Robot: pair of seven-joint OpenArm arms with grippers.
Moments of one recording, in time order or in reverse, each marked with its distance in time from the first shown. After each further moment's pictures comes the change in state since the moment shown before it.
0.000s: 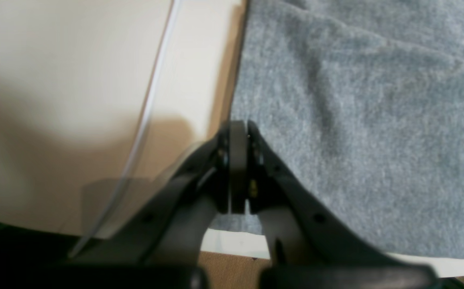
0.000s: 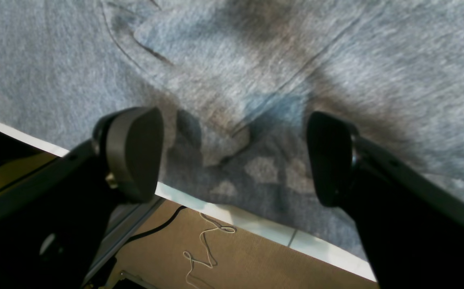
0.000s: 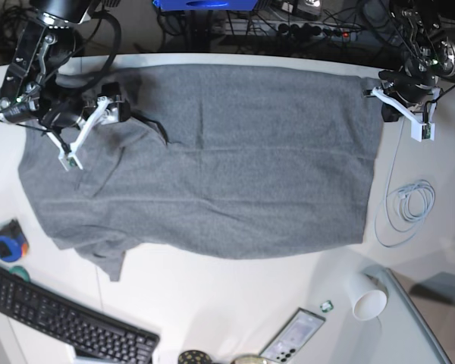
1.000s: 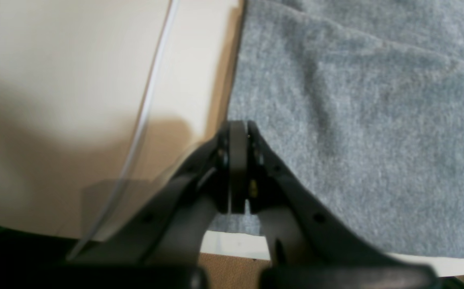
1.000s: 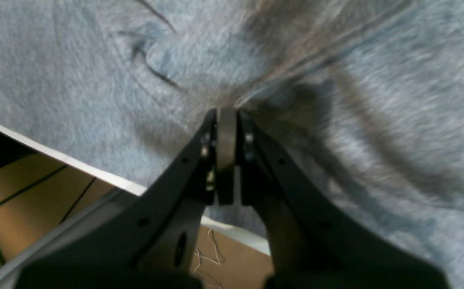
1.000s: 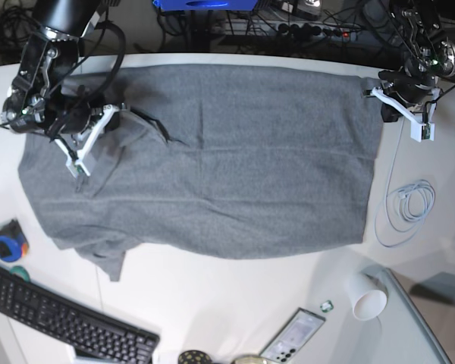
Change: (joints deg) left arm 0.0 0.0 0.0 0.0 0.0 0.0 0.0; right arm 3.7 -0.1 -0.2 -5.4 -0.2 0.0 -0.3
